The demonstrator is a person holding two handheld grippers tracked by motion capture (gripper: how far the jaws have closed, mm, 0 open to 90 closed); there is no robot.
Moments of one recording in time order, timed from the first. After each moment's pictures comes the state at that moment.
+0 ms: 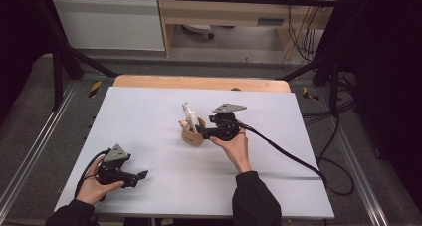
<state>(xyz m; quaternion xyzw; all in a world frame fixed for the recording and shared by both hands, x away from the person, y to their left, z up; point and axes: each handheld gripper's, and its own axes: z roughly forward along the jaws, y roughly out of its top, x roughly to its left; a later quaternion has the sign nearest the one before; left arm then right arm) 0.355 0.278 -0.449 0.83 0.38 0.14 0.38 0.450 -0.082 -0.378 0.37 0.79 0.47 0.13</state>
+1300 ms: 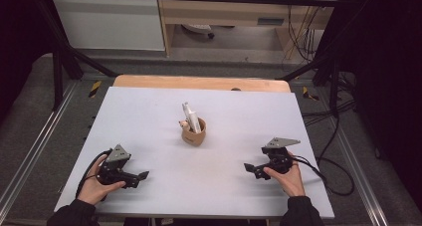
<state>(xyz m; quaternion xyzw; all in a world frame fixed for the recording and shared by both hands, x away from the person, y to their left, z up) 0.356 0.275 -0.450 0.84 0.38 0.14 0.37 0.378 -0.233 -0.438 0.40 0.81 0.42 0.10</state>
